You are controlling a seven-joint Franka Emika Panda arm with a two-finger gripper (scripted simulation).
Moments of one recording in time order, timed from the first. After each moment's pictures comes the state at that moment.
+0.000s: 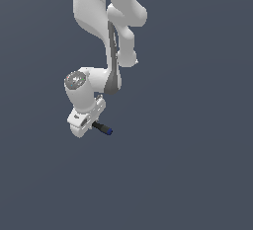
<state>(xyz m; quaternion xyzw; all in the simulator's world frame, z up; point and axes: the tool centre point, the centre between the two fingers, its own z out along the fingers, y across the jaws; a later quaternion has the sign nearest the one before) -0.014 -0.164 0.048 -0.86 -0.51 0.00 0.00</state>
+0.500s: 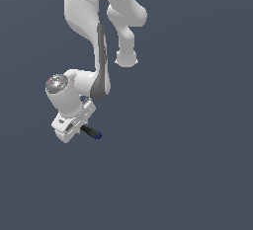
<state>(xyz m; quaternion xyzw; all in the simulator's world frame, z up) 0.011 -0.211 0.056 -0.86 -0.51 0.00 0.00</state>
